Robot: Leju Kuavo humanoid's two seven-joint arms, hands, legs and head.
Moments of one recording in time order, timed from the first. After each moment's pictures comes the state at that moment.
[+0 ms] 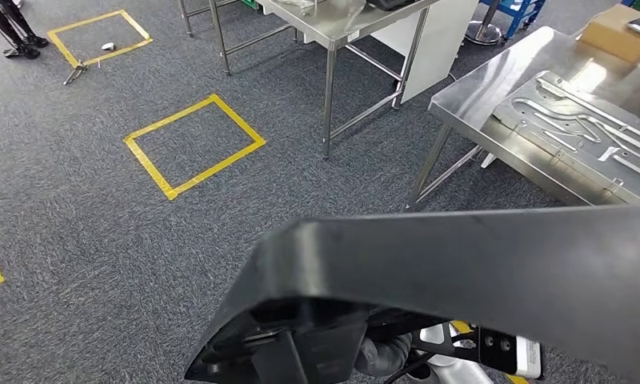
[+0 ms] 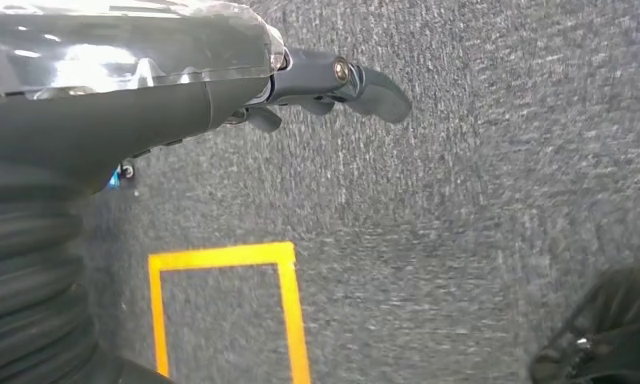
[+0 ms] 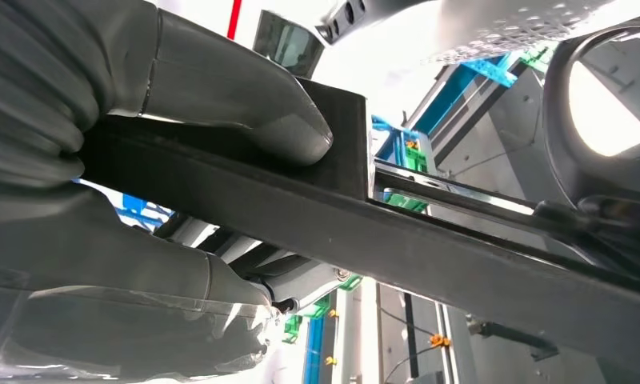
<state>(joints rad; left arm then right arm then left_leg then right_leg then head) -0.11 0.19 -1.07 -0.10 0.04 0.18 -0.28 -0.24 -0.07 0.61 -1.90 -0.20 0.53 -0.61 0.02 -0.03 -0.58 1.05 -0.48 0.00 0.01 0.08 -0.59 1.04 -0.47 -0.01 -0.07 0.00</state>
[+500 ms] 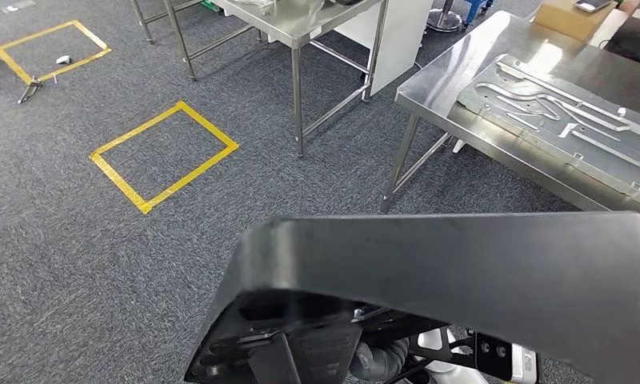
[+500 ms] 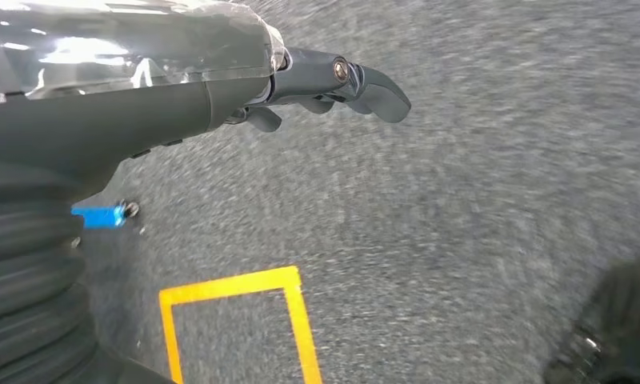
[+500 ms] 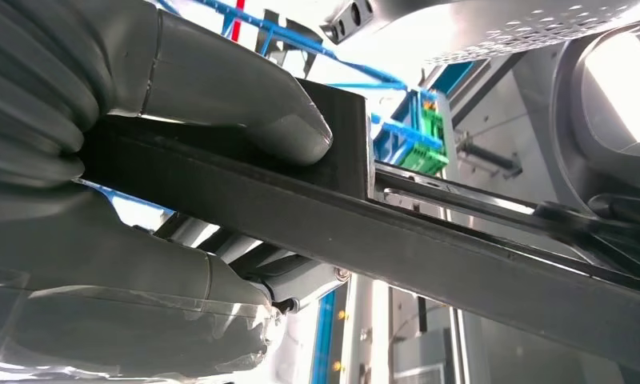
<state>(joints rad) -0.10 0.17 -1.08 -0.10 0.04 0.19 -0.27 -0.23 -0.07 0.63 -1.91 -0.18 0.51 -0.61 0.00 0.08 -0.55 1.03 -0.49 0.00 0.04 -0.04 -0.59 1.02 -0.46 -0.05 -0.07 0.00</state>
